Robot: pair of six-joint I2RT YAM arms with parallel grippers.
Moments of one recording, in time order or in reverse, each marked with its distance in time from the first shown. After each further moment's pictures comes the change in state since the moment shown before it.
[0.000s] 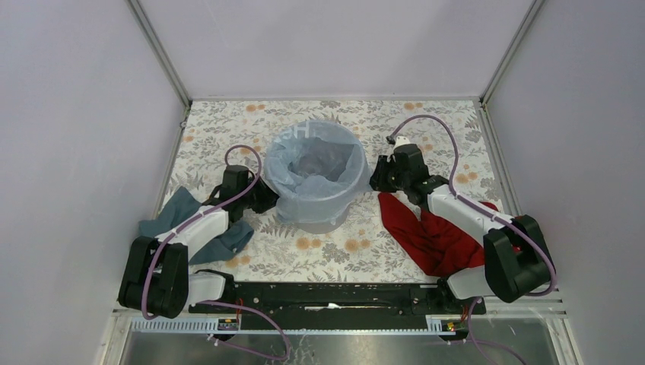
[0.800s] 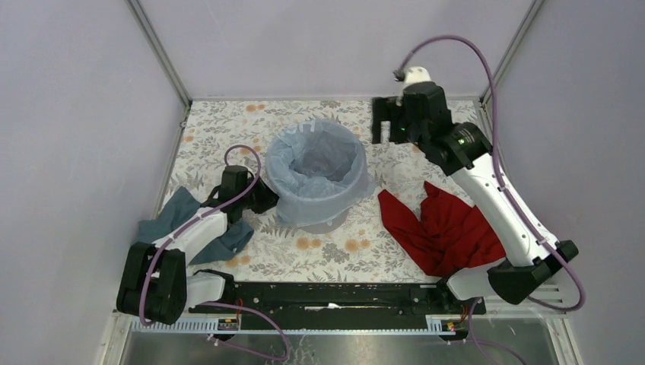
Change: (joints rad) left arm -0.002 -0.038 0.000 -0.029 -0.003 0.014; right arm 0.077 -0.029 0.780 -0.718 0.383 -0.200
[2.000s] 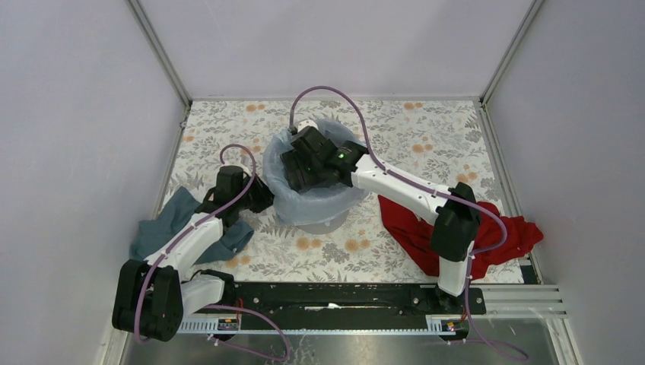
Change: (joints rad) left arm 0.000 -0.108 0.000 -0.044 0.010 0.002; right arm 0.437 0.516 0.119 0.120 -0.061 0.154
